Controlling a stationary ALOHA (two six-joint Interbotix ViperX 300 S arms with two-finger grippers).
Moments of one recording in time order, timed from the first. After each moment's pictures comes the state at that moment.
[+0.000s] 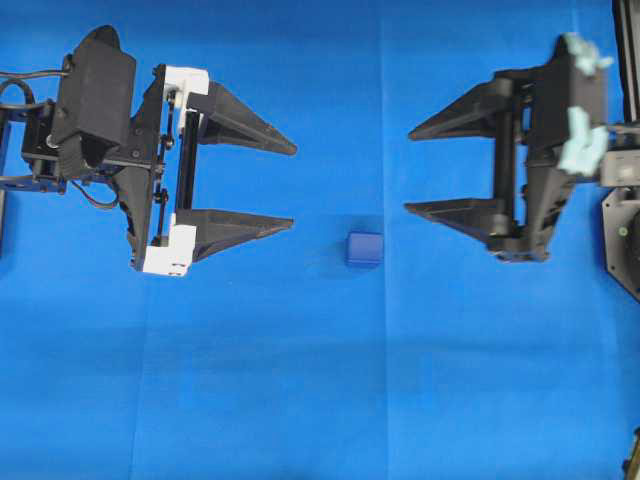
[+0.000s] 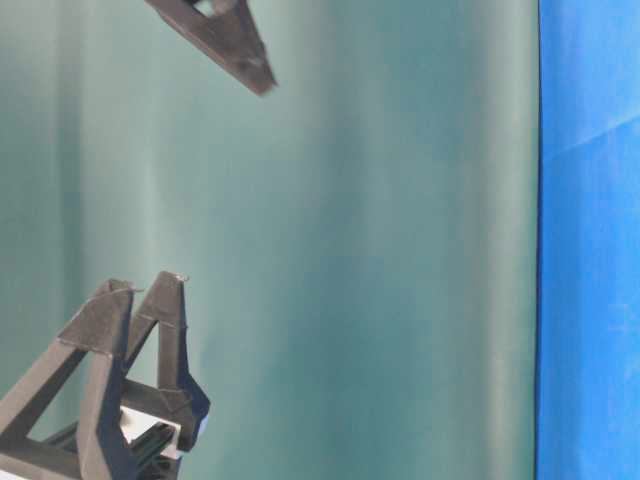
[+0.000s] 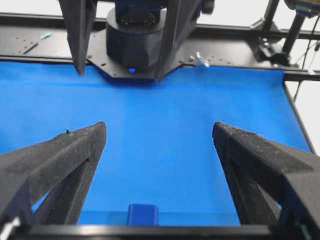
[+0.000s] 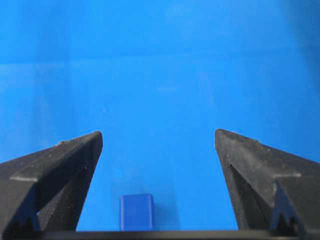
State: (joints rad) left arm -0.04 -0.36 0.63 0.02 -0.14 -0.08; right arm 0.05 -0.58 0.74 -0.44 0.27 0.69
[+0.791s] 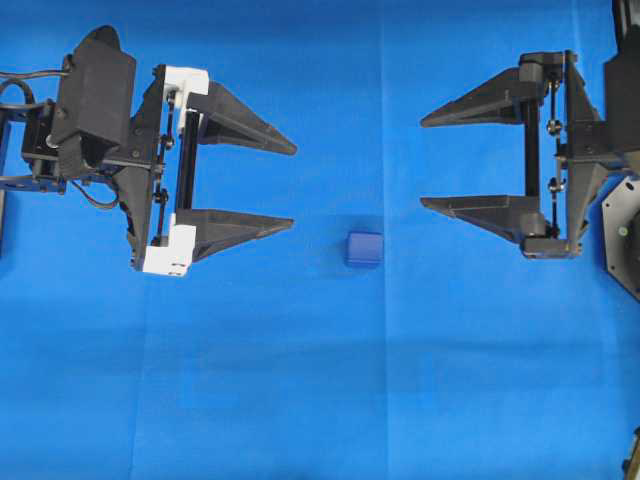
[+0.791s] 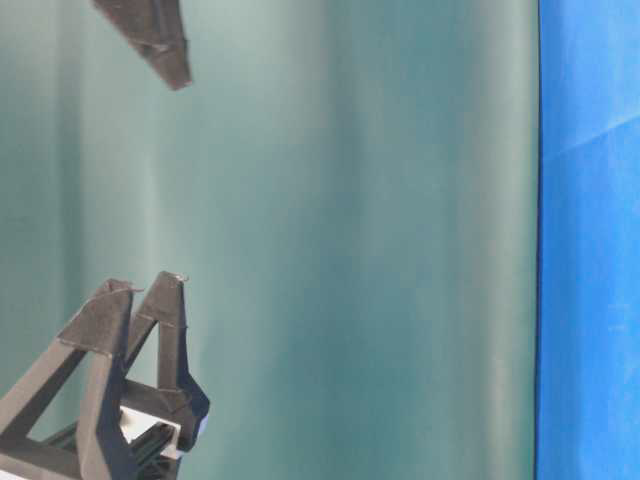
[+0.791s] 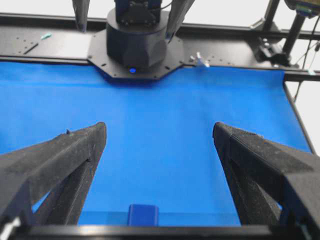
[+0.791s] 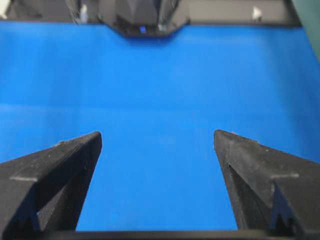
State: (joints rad) left arm -0.04 -0.36 0.63 0.02 -0.14 -0.08; right arm 0.06 -0.65 0.75 -0.55 0.14 0.69
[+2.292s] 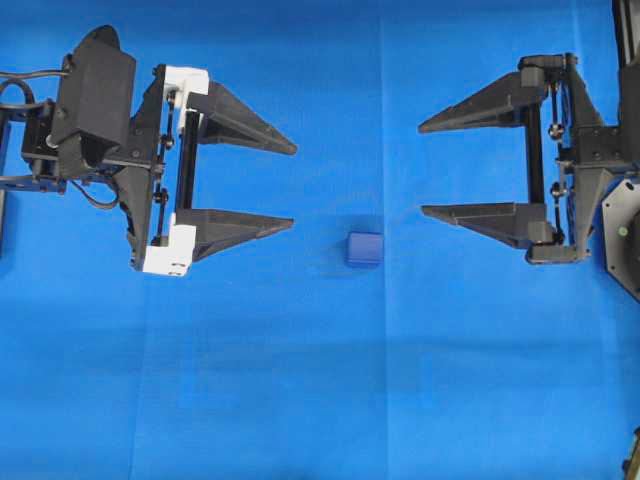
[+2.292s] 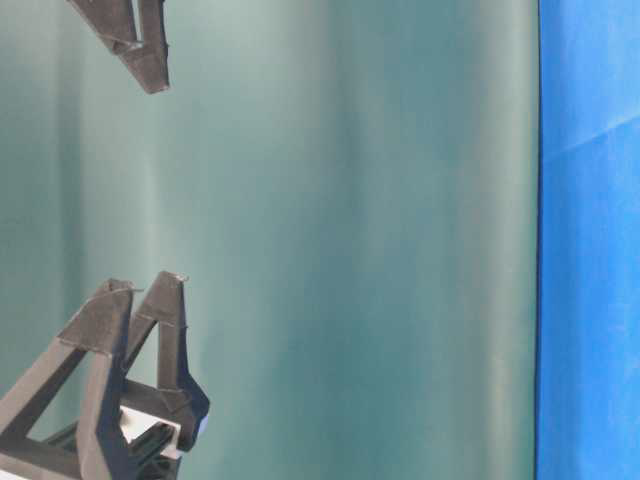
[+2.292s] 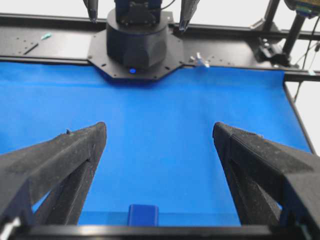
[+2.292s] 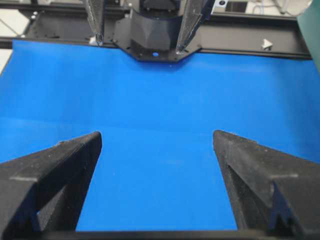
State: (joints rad) left arm -0.04 -0.36 0.63 0.02 -0.14 -0.08; right arm 0.05 -0.65 0.77 -0.57 0.07 0.69
